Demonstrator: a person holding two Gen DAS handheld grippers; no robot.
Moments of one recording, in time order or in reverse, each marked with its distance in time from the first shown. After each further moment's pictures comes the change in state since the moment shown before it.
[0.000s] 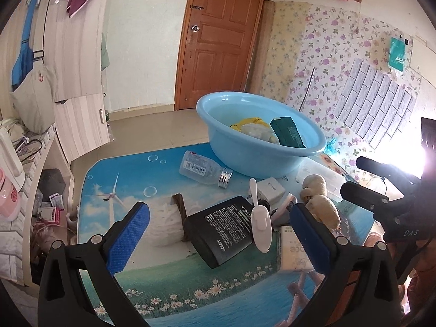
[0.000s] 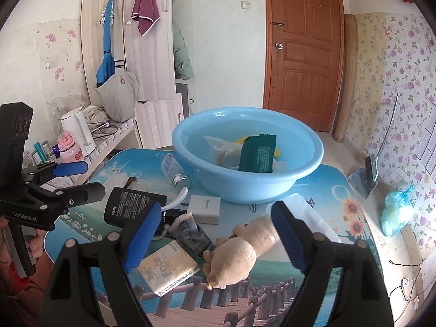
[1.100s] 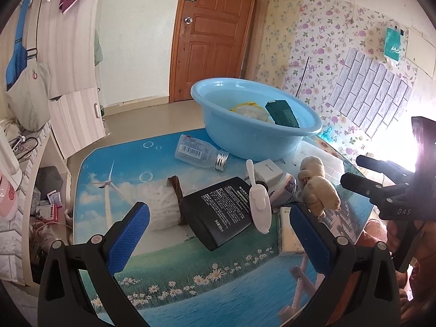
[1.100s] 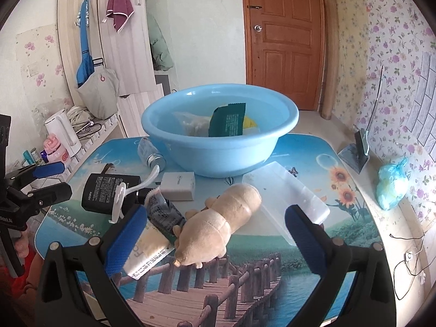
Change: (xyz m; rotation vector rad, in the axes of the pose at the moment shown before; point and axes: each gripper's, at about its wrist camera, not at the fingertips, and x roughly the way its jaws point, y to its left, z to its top) left arm 0.003 -0.001 -0.014 0.028 0.054 -0.022; right arm 0.007 -0.034 -0.025 0.100 0.069 -0.048
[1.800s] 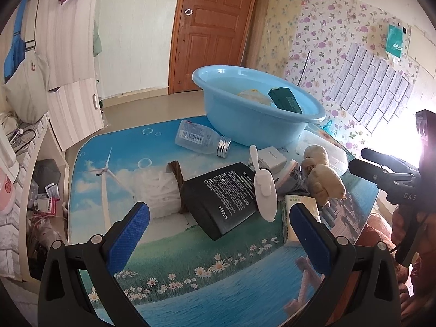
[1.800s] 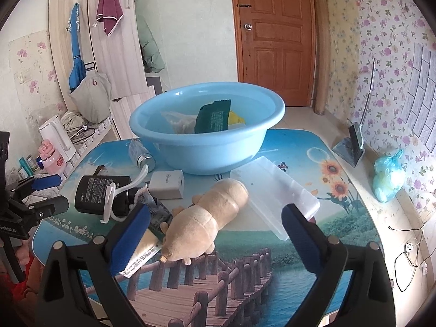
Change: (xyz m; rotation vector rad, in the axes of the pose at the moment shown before) left arm 0.010 0.005 -0.009 -0.010 0.044 -0.005; right arm -0.003 -0.013 -0.004 0.037 0.000 -0.022
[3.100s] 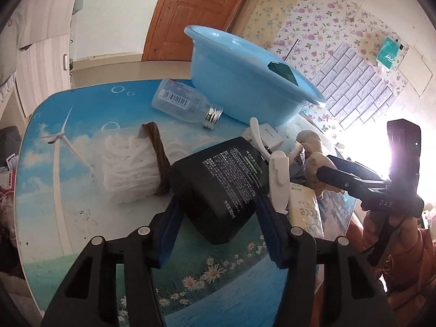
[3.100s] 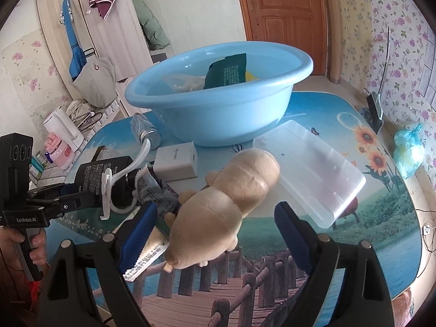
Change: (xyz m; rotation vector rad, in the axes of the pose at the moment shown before) left arm 0.051 0.022 -0.007 -0.095 0.141 -0.216; right arm 0.049 0.006 -0.010 0.058 0.160 0.097
